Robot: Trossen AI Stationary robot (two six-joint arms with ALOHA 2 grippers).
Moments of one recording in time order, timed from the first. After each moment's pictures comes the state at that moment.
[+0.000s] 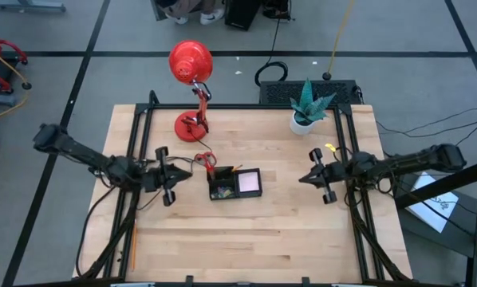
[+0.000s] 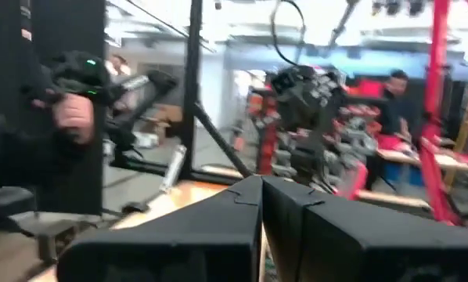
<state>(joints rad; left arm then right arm) -0.38 0.71 0.22 0.73 -0.32 0.70 0.06 0.58 0.02 0.78 -0.20 -0.04</state>
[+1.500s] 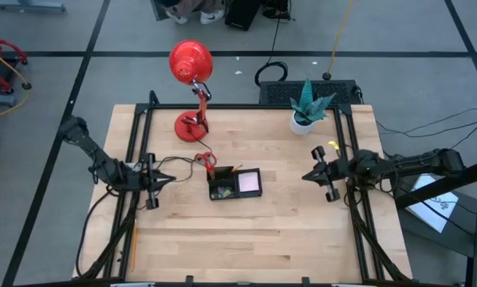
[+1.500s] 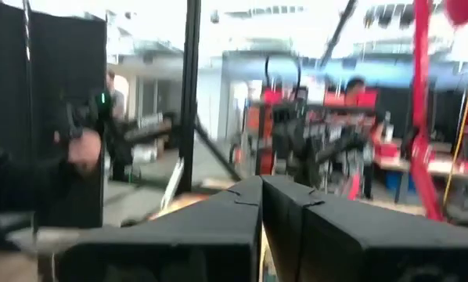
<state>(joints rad) -0.74 0.29 0.01 0.55 -0.74 0.51 0.02 0.49 0.02 0.72 -0.24 -0.01</state>
